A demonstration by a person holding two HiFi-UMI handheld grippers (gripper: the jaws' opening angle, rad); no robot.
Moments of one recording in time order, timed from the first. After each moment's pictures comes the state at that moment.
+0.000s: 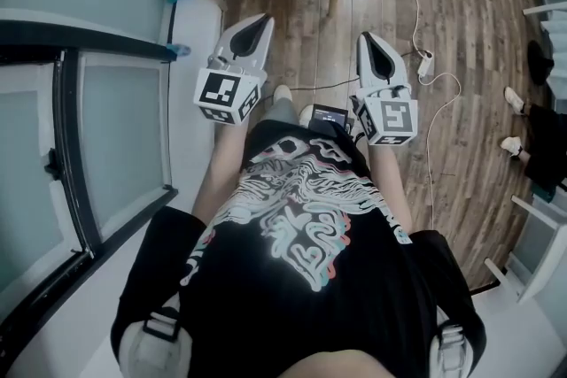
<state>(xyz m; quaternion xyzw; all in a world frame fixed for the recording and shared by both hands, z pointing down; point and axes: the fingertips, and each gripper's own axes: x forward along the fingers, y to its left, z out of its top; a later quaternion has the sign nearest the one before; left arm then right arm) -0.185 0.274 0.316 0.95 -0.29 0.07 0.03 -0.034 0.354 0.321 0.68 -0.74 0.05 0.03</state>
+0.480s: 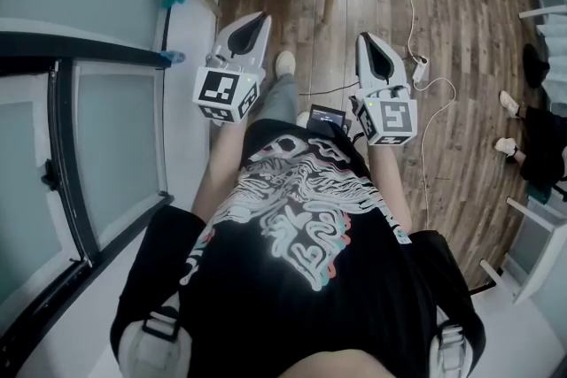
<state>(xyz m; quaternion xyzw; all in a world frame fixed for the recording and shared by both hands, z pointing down) -0.170 0.238 0.316 0.95 -0.30 0.07 0.03 -0.018 0.323 0.320 0.67 -0.74 0.04 0.04</state>
